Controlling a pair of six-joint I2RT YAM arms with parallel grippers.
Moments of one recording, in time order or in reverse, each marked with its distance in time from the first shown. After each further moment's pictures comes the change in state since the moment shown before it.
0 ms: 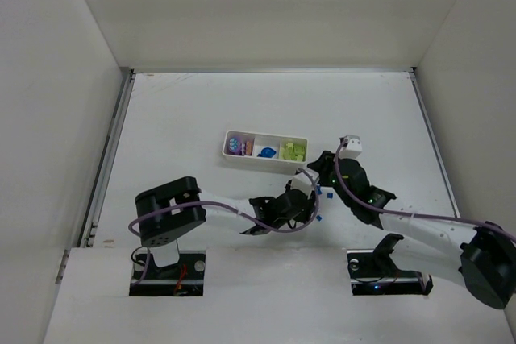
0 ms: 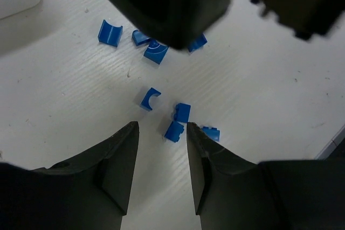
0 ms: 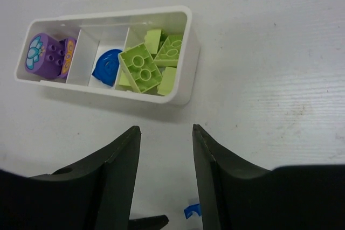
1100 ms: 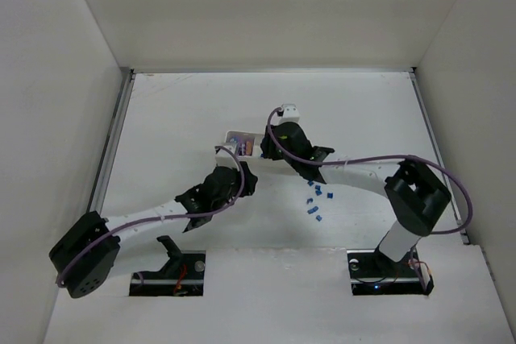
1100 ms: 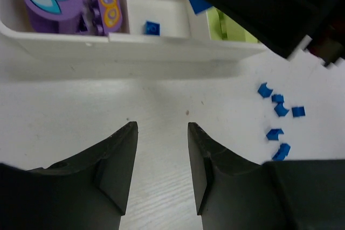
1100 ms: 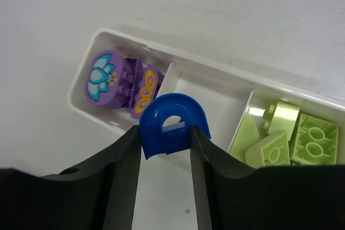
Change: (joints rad) left arm 0.443 -0.616 -0.381 -0.124 0.063 -0.092; right arm 0.097 0.615 0.591 -0.049 -0.069 -0.122
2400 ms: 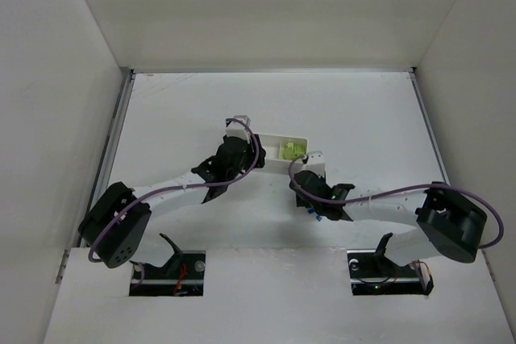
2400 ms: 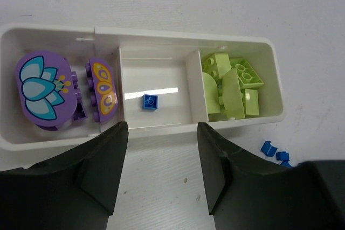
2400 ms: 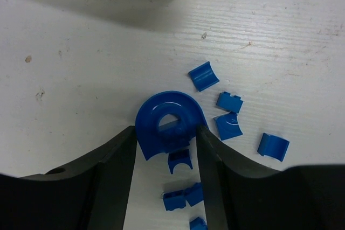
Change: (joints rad) left arm 0.097 0.285 0.272 0.028 0.031 0.103; right arm 0.145 -0.262 -0.419 -0.307 0.217 0.164
